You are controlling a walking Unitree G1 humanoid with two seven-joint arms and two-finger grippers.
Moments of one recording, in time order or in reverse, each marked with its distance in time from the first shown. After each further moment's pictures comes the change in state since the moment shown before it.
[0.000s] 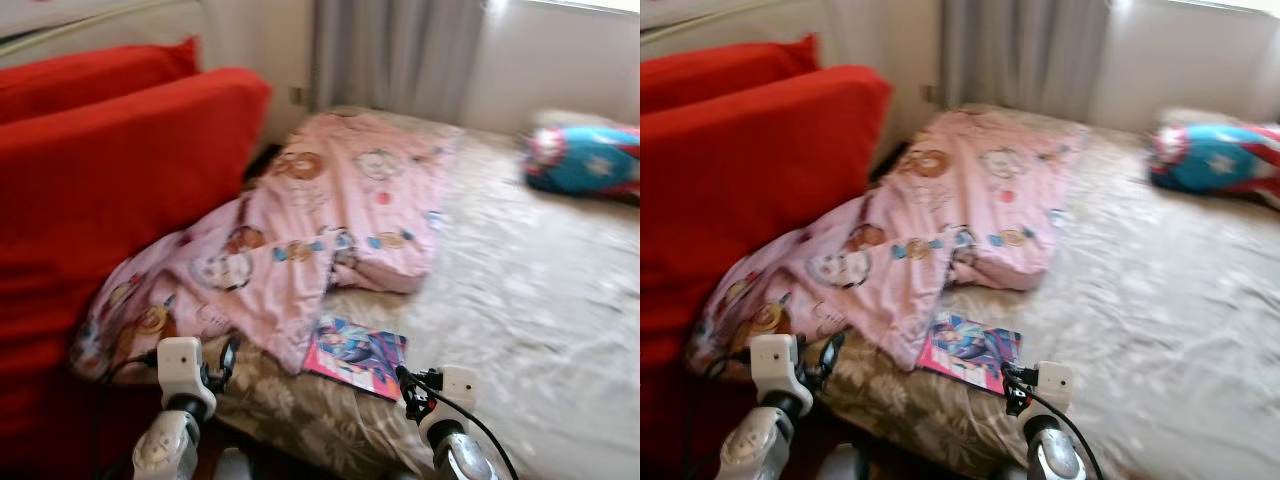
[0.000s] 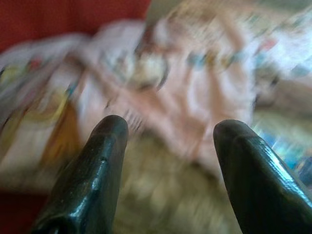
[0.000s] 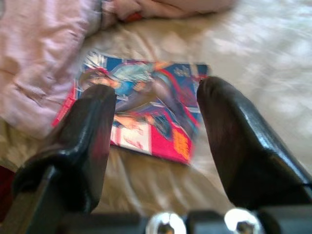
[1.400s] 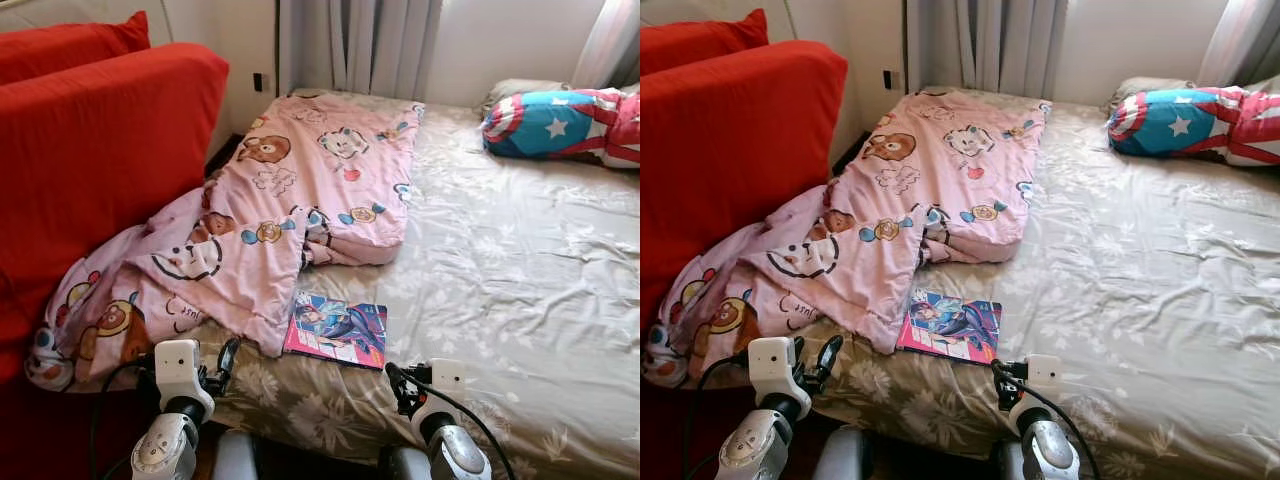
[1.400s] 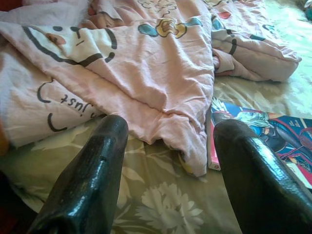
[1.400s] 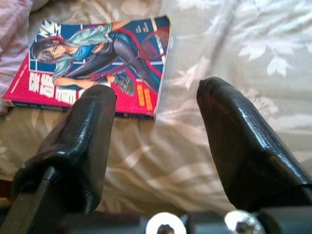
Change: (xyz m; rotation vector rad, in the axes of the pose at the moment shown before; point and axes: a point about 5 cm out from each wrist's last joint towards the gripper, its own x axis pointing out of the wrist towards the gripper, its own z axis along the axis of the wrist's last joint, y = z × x) left arm 0.005 -0.003 0.002 -0.013 0.006 -0.020; right arm 0.000 0.004 -0.007 -0.027 0.035 0.043
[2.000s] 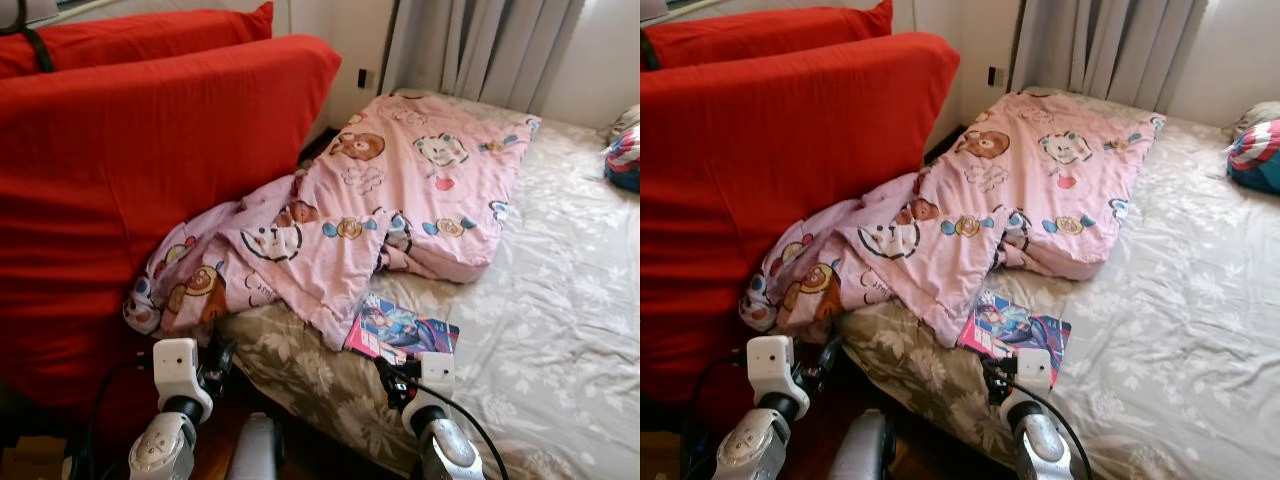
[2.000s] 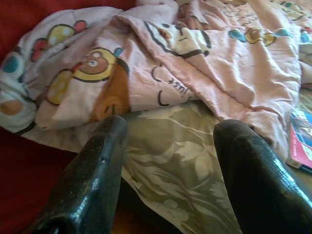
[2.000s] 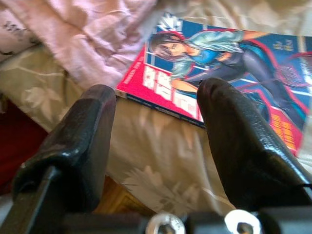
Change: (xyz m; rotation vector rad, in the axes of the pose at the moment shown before) left arm 0.000 0.003 -0.001 0.002 0.012 0.006; right arm 0.004 0.010 0.003 0.001 -0.008 0.024
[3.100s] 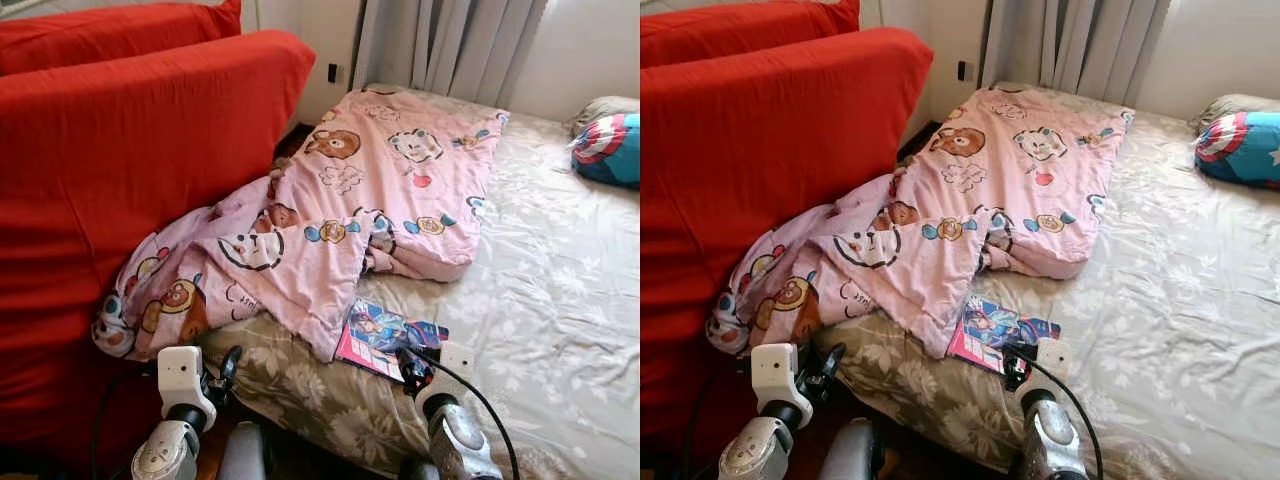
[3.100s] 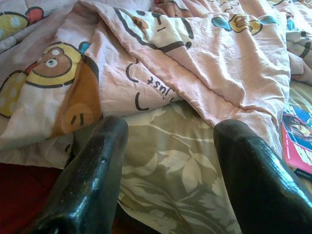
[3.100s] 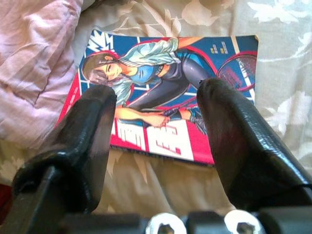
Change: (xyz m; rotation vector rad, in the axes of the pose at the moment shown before) left arm -0.007 -0.004 -0.006 -0.002 0.021 -0.015; right arm 0.012 -0.019 0.016 0.094 0.024 -0.135
